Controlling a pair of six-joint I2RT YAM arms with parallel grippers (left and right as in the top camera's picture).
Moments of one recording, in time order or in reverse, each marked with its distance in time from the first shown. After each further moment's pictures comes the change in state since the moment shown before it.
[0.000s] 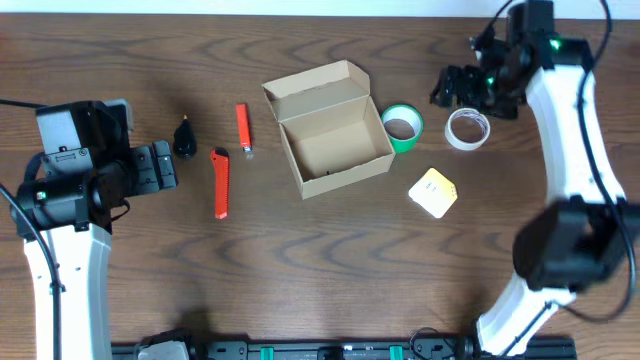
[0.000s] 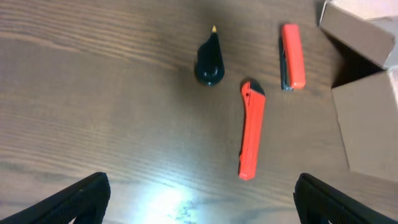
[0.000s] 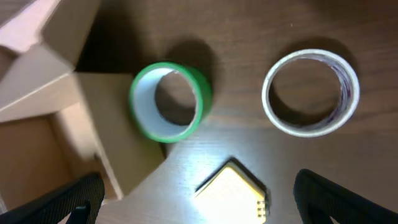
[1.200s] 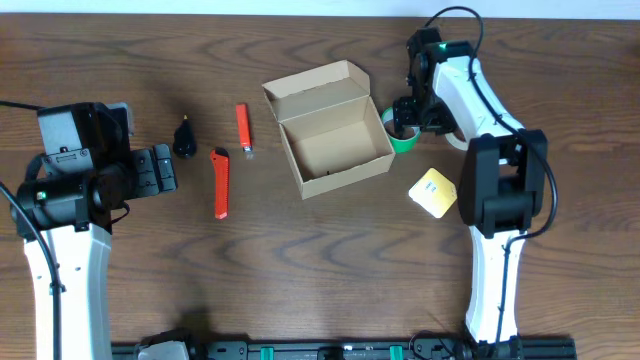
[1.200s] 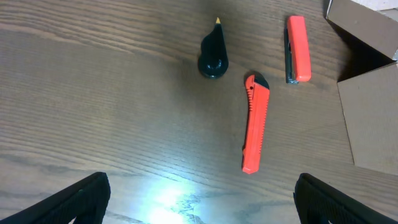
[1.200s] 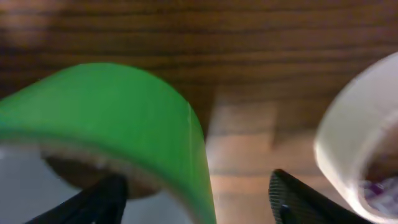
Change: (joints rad) left arm 0.000 0.000 0.000 -0.018 -0.011 0.003; right arm 0.208 0.397 0.113 0.000 0.340 0.090
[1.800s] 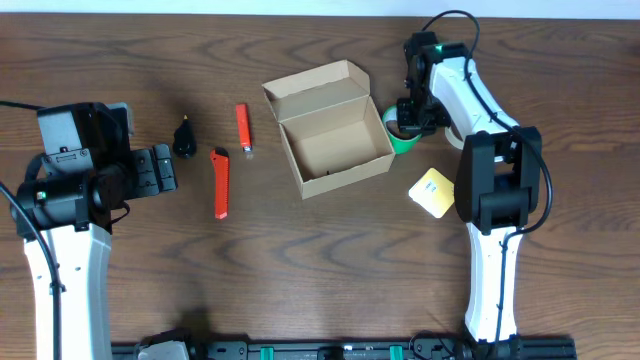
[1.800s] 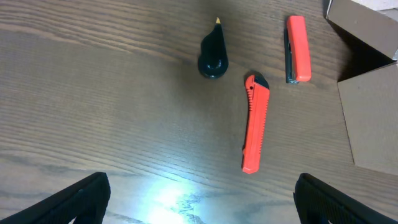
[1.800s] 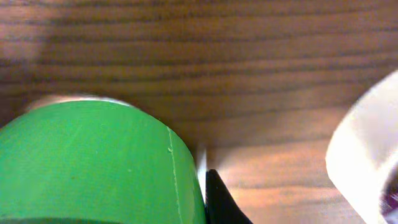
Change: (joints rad) left arm 0.000 0.000 0.000 0.000 0.000 0.000; right arm 0.000 0.027 0.035 -0.015 -0.003 0.016
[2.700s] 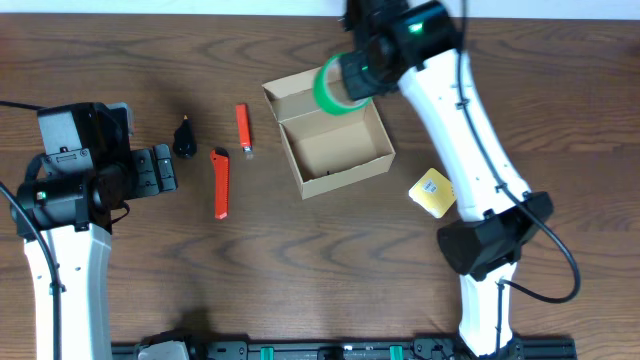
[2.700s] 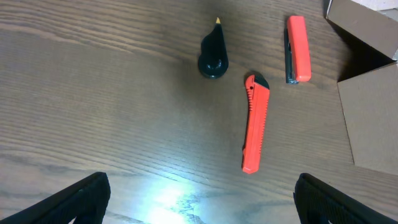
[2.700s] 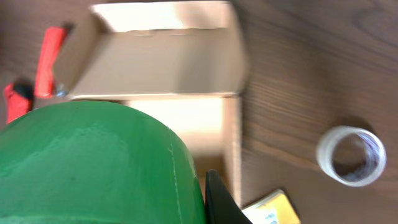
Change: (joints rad) left arm 0.000 0.000 0.000 0.000 0.000 0.000; right arm 0.316 -0.259 0.389 -0.224 0.008 -0.043
